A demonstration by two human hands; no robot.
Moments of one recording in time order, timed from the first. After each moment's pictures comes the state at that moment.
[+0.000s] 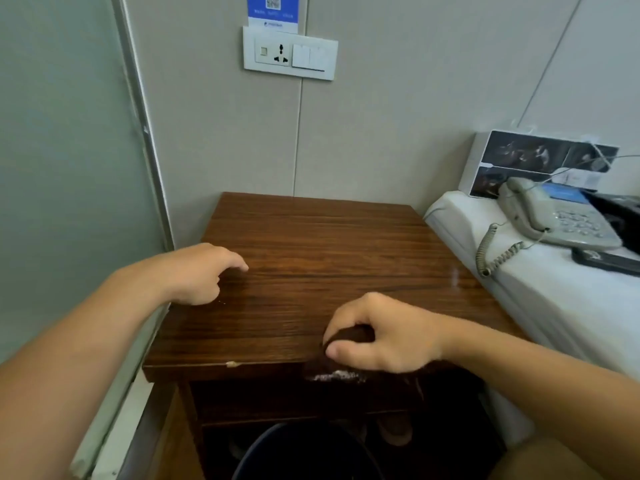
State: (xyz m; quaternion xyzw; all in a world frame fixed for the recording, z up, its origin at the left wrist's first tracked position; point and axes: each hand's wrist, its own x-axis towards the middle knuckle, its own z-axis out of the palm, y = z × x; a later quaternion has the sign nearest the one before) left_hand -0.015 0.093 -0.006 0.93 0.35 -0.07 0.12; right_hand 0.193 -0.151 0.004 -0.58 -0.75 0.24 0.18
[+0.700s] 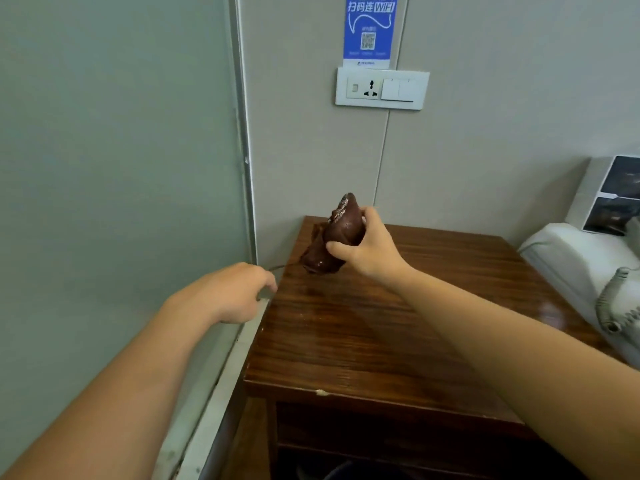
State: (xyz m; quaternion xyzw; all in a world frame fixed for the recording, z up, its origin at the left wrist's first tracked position) left_hand -0.084 0.114 -0.004 0.90 0.42 -0.01 0.09; right_hand 0.167 0.055 0.003 -0.64 -0.56 0.19 0.49
